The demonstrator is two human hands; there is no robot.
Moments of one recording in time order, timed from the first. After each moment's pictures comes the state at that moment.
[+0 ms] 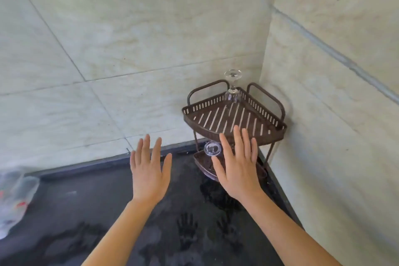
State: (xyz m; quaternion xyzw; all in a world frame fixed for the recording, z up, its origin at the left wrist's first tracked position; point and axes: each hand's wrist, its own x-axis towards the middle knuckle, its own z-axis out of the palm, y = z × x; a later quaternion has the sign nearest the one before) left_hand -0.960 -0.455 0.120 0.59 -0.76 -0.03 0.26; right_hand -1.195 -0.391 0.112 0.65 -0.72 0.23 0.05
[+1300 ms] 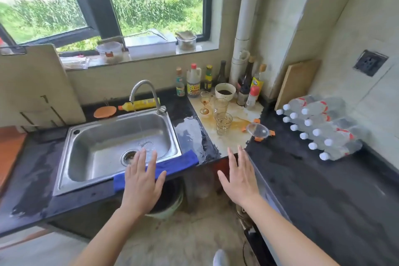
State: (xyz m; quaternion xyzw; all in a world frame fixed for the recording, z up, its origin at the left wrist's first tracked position) left_hand -0.262 0.159 0.078 0.96 -0.23 0.03 0.14; right_hand -0.366 -0.112 0.054 0.97 -0.21 0.03 -0.15
